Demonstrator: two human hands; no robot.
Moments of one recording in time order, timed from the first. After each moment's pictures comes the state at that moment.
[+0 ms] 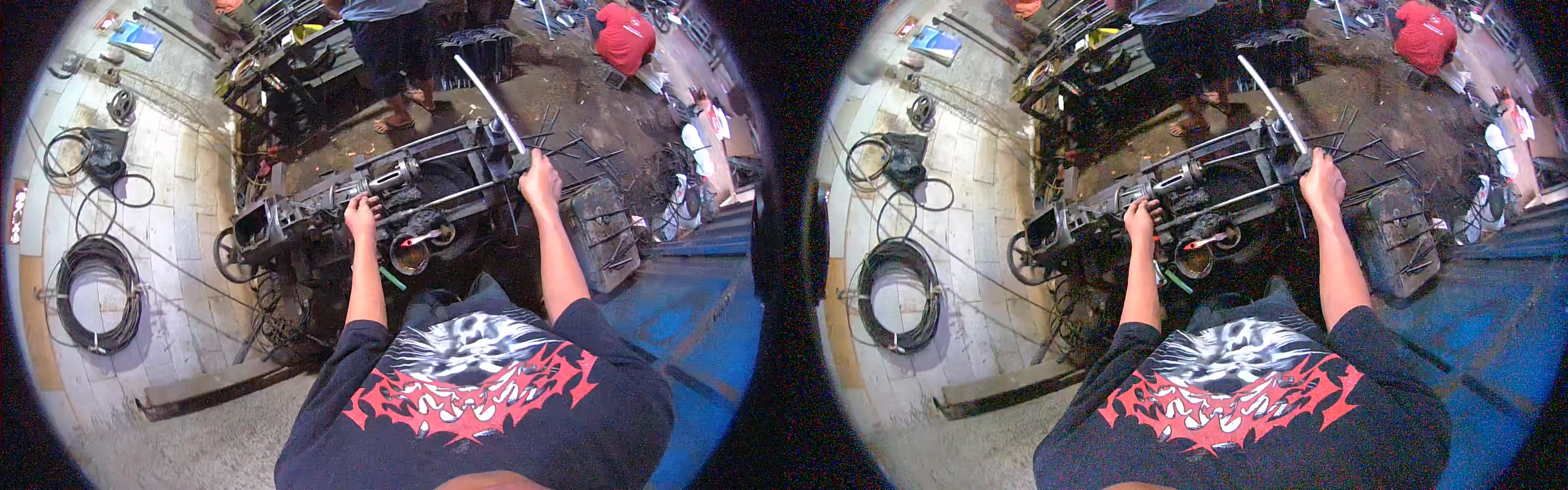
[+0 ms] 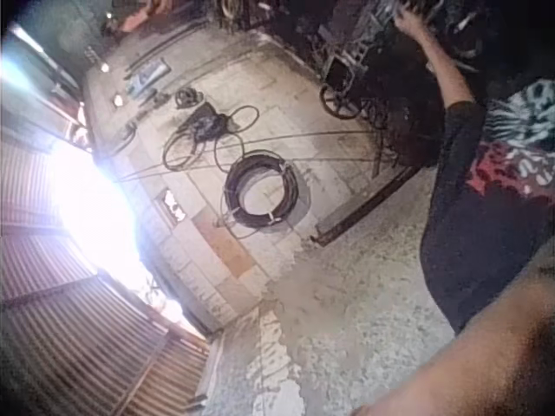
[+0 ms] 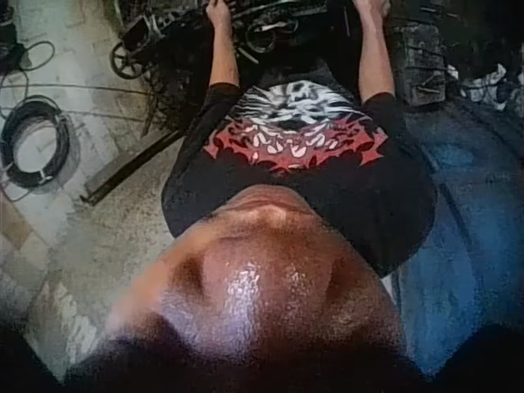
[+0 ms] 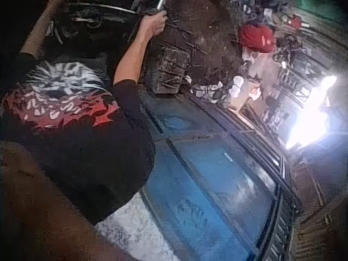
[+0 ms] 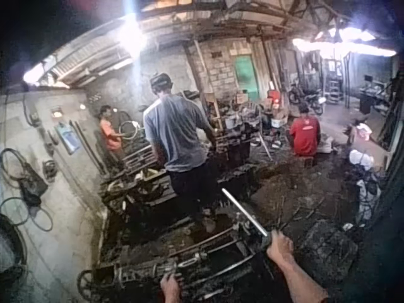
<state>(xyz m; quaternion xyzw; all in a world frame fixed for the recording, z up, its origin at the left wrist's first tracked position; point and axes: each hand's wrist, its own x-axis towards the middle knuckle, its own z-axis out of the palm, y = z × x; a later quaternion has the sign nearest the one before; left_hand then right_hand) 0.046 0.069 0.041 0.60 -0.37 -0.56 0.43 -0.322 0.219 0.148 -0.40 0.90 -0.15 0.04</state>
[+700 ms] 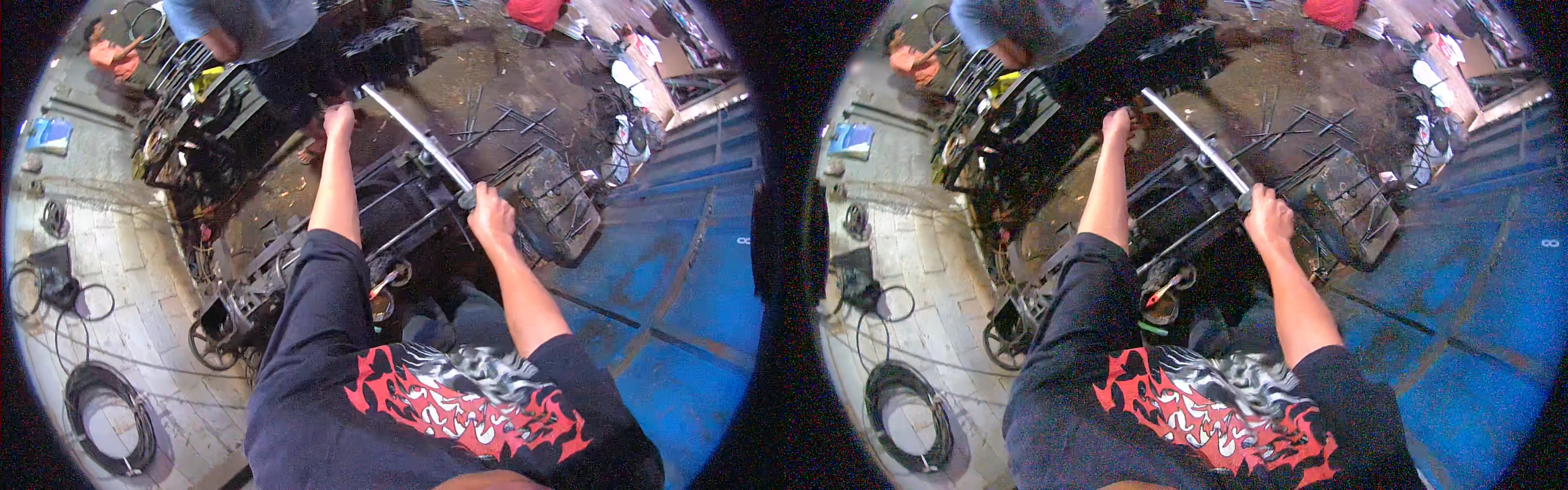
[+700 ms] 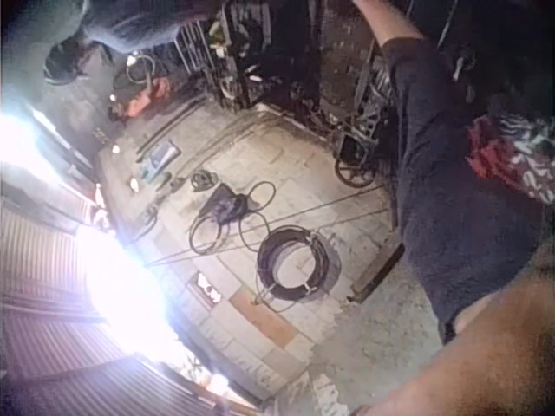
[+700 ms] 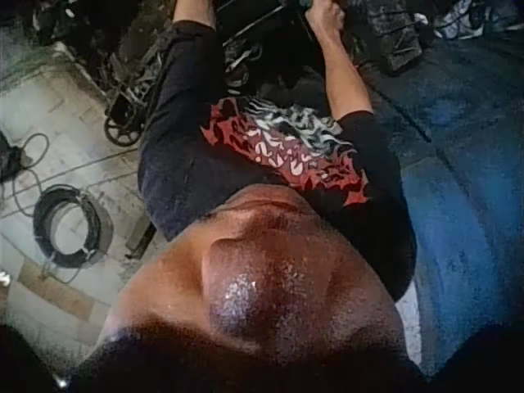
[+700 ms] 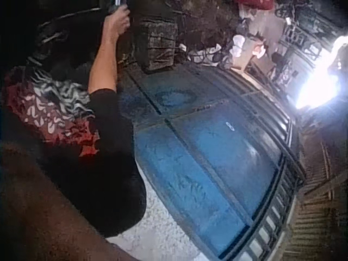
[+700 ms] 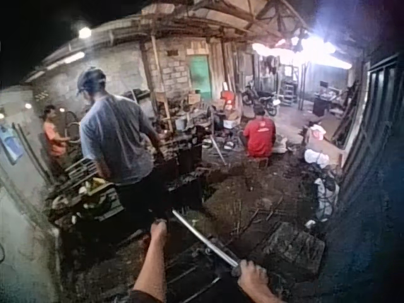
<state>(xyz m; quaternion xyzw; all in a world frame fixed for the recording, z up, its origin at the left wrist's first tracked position) -0.277 -0.198 0.064 0.56 -0.62 -0.52 0.21 -0.329 0.210 0.135 -0.35 0.93 -0.03 0.05</state>
